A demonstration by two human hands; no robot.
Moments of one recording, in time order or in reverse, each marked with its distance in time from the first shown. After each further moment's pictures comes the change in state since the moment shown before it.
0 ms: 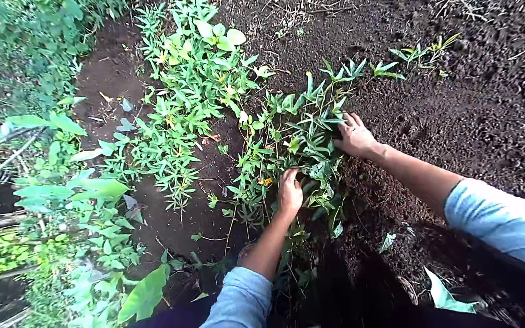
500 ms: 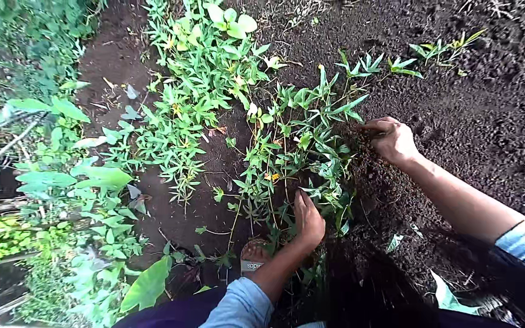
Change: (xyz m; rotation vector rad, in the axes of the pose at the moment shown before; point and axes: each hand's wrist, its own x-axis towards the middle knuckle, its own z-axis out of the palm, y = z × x) left_hand -0.066 0.015 0.026 0.250 -0.235 -0.297; right_hand -0.049 0.017 -0.021 0.290 0.282 -0.100
